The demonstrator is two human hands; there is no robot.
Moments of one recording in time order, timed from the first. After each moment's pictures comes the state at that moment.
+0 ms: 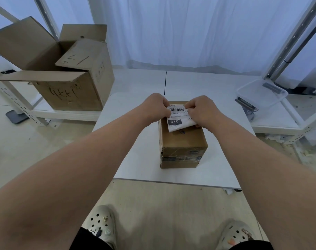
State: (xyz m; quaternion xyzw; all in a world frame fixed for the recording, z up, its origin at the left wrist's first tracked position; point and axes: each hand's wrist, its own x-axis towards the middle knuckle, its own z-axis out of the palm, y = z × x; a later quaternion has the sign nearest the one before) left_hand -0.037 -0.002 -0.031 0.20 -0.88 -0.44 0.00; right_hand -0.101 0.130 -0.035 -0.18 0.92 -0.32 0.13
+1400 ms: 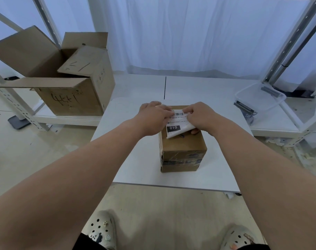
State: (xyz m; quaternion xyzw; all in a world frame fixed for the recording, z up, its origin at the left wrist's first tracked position) left_hand -0.032 -0.011 -0.044 0.03 -1.00 -0.05 -0.04; right_hand -0.102 0.131 -0.031 -0.18 0.90 -0.35 0.21
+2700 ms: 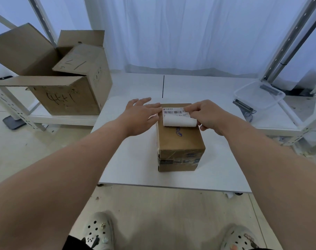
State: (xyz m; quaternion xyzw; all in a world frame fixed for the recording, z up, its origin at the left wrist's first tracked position) left_hand -0.020 -0.045 -0.061 0.01 -1.00 -0.07 0.00; right_hand -0.112 0.151 -0.036 -0.19 0.86 -0.41 0.23
